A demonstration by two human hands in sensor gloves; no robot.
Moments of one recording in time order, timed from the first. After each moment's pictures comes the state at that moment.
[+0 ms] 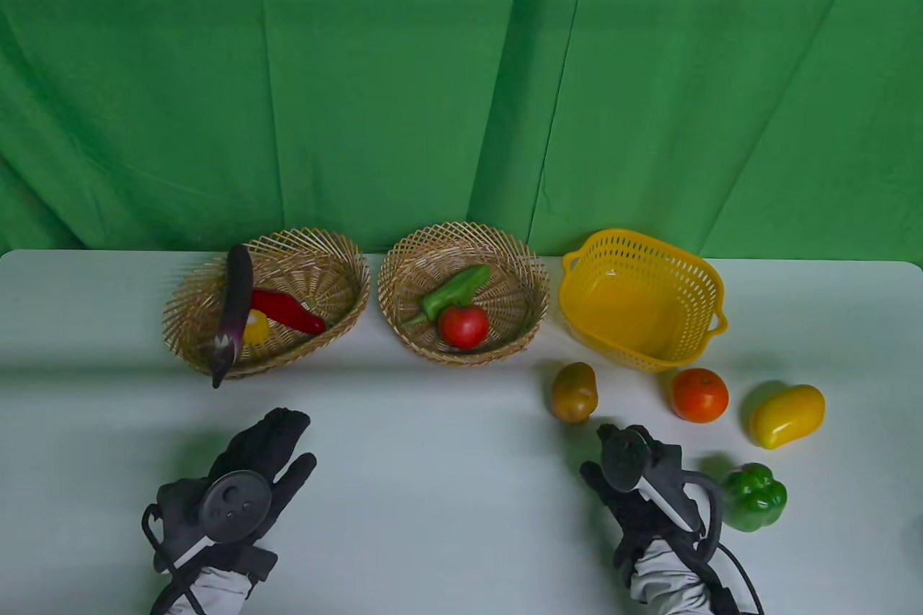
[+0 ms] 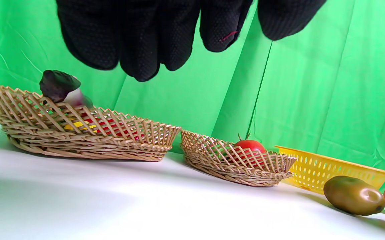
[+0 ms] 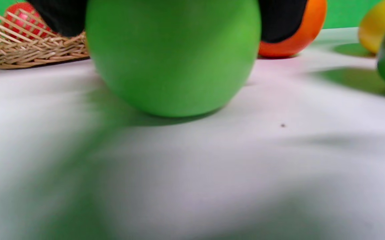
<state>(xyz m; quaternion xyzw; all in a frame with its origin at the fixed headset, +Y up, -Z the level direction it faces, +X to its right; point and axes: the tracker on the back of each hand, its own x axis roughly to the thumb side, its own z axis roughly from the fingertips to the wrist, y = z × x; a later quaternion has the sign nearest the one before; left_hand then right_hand) -0.257 -0.711 -0.259 0.10 -0.10 0.14 0.98 0.210 -0.750 -0.318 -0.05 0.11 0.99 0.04</state>
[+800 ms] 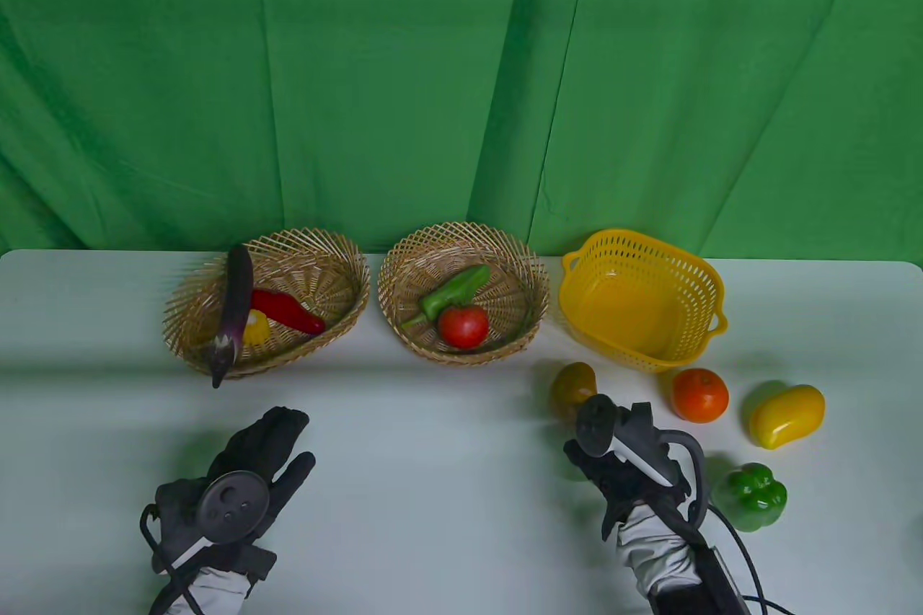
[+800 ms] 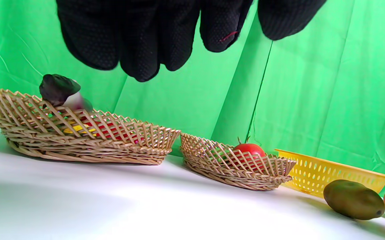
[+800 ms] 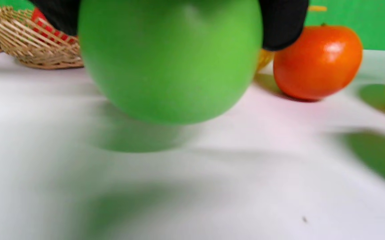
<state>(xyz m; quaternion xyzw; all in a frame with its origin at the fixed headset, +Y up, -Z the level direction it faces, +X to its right) -0.259 -0.710 -0.259 0.10 -0.10 0.14 0.98 0.176 -0.706 -0.345 -0.01 0.14 0.99 0.00</state>
